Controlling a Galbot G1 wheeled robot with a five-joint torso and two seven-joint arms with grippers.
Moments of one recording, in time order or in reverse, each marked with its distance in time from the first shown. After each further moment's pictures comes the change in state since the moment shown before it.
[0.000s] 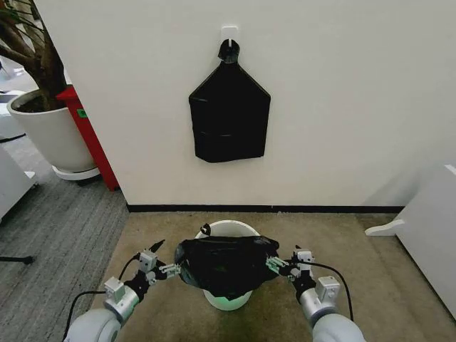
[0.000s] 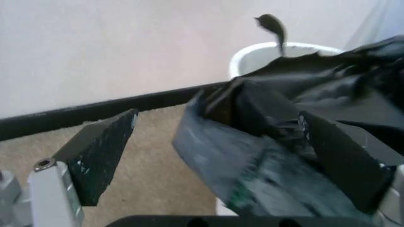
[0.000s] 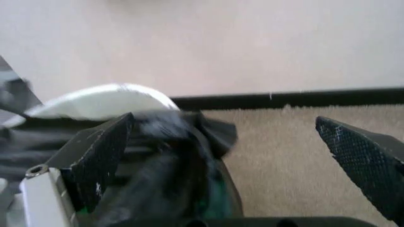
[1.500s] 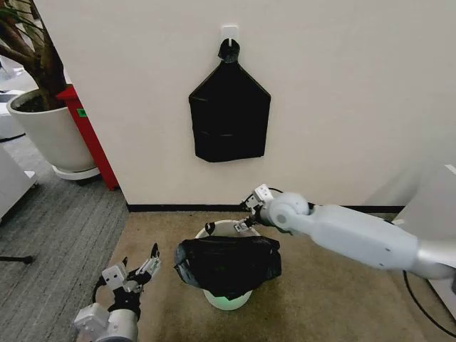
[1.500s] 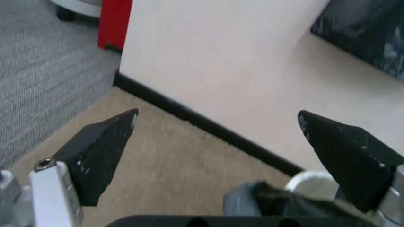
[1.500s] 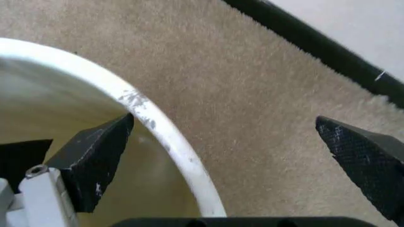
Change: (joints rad) left arm 0.185 -0.341 -0.037 -0.475 -0.111 0.208 -0.704; right arm 1.480 -0.085 -1.051 -0.592 1.007 -0.650 0.127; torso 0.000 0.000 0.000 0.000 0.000
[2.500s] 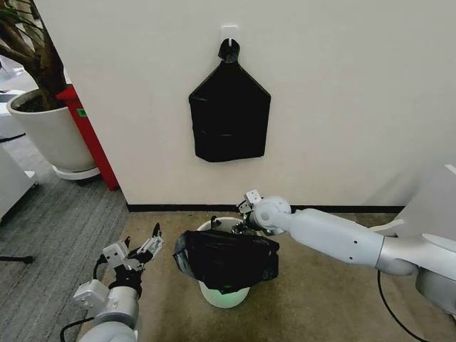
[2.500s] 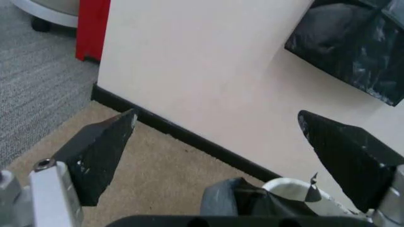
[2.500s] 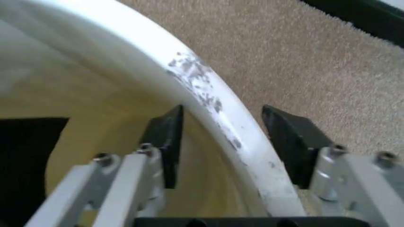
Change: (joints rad) left arm -0.080 0.016 0.012 -0.007 -0.018 0.043 0.002; right arm -0.058 0.058 0.039 -0.076 0.081 0.004 0.053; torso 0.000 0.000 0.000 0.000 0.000
